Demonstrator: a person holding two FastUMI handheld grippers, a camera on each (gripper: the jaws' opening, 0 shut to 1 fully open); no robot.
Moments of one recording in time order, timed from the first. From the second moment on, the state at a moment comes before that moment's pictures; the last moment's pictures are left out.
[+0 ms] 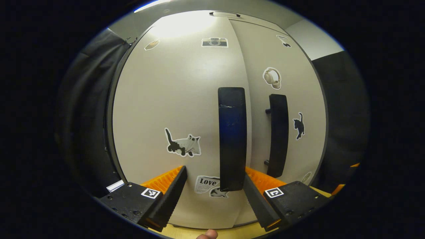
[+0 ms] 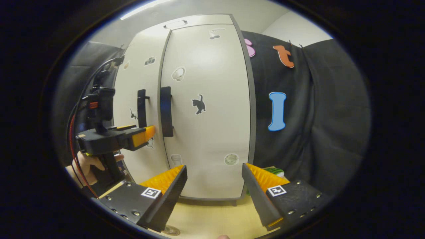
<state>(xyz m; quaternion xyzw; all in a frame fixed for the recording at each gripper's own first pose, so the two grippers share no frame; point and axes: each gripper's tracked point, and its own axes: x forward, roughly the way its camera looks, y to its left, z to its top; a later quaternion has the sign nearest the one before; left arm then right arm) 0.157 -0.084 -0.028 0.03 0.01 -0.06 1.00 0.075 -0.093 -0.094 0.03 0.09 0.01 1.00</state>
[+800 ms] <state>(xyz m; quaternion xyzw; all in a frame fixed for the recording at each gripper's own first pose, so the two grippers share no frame) 0.013 -0.033 0.025 -0.01 0.00 -0.04 1.00 0.052 -0.064 -0.031 0.04 0.05 0.02 1.00</state>
